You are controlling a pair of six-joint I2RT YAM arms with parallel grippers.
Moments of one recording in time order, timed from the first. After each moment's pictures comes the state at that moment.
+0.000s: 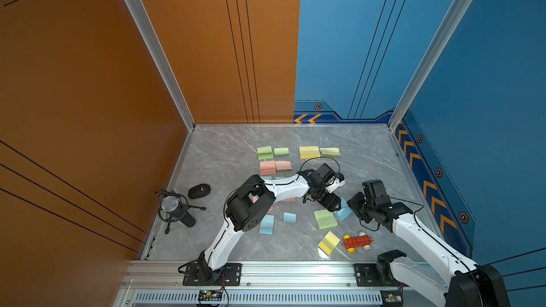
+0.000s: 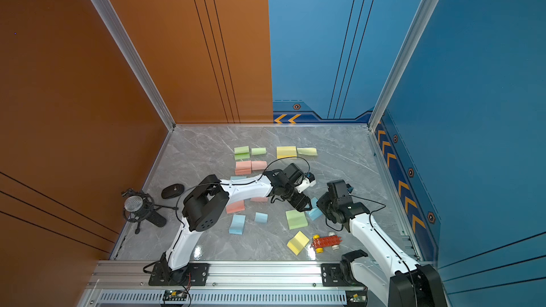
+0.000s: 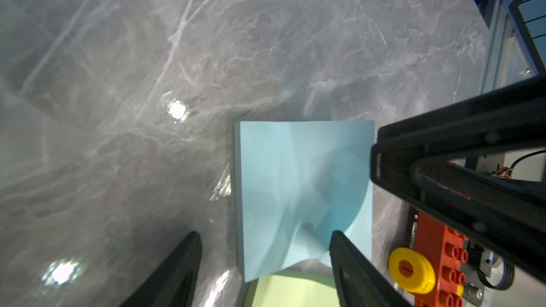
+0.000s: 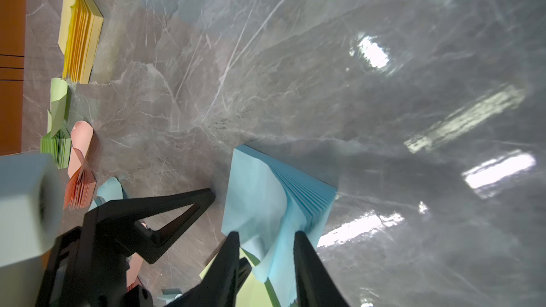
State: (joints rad) left arm -0.93 2.20 1.60 -0.40 0.41 -0.18; right arm 0.26 1.01 0.50 -0.49 -0.07 1.07
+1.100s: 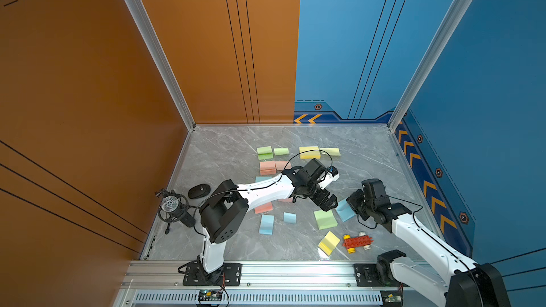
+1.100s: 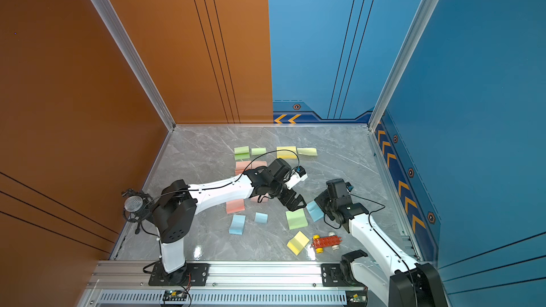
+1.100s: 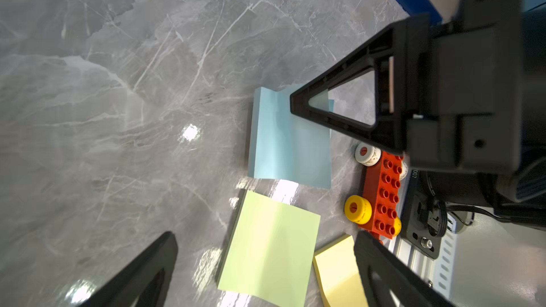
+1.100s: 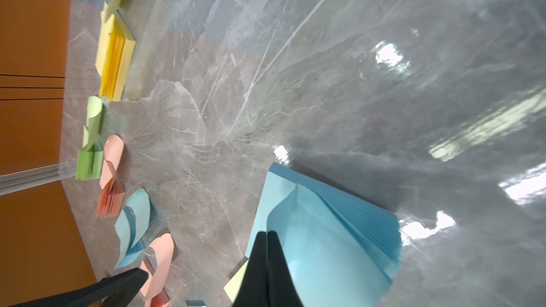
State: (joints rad) left arm -0.92 1.89 1.39 -0.38 0.36 -0.15; right arm 0.27 0.99 0.49 -0.41 -0.05 1.14
